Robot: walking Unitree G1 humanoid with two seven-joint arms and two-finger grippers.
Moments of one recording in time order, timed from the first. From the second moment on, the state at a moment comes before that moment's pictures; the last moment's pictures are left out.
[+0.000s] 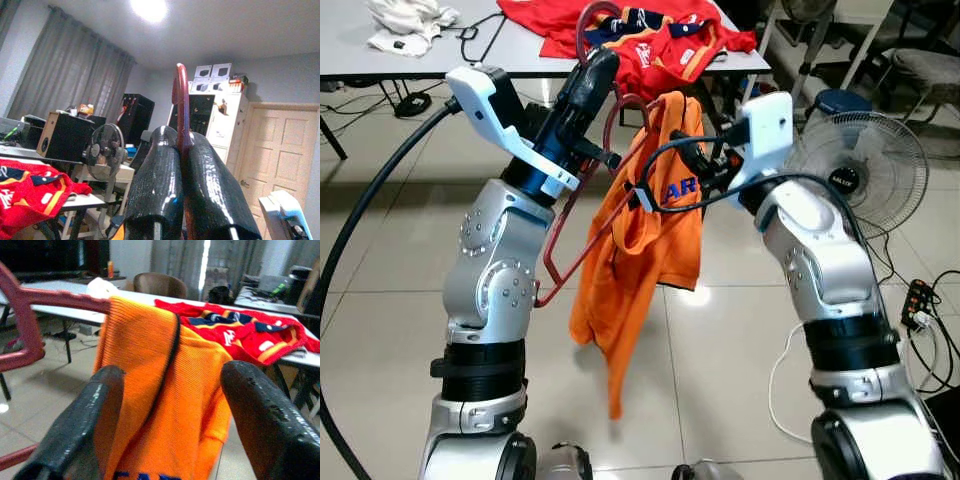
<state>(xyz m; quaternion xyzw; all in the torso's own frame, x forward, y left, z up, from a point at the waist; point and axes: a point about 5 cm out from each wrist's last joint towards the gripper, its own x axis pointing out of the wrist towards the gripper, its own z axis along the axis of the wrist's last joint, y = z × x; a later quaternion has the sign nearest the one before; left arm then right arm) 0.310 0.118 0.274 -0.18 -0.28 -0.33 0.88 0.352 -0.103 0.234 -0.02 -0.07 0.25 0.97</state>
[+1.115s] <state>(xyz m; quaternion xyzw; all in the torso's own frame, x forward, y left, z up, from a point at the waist) 0.302 0.113 0.280 -0.19 -0.29 -0.36 0.87 0.359 -0.098 0.233 -0.08 -0.09 0.28 0.95</state>
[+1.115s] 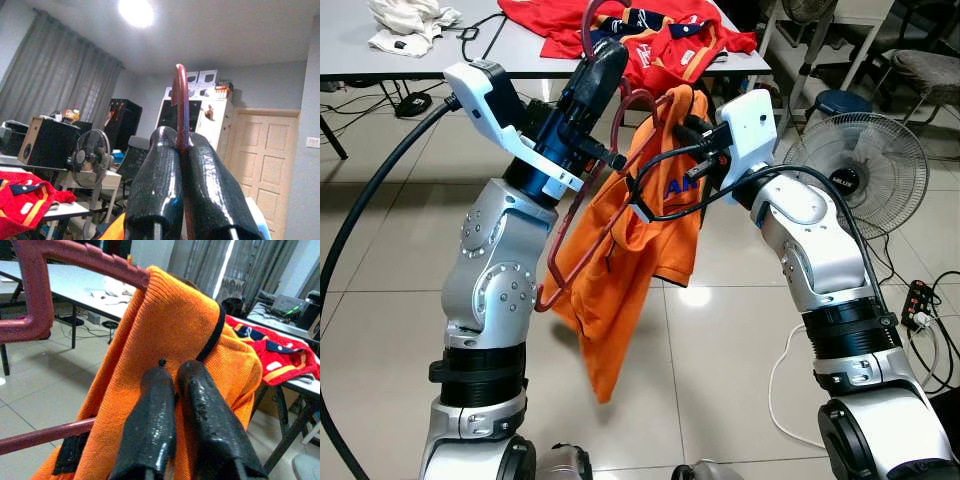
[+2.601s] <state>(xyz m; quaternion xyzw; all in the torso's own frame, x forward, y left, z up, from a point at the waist) 0.300 0.107 0.277 -0.19 -0.27 -0.40 0.85 0.280 -0.159 0.307 -0.12 -0.11 0.54 0.82</state>
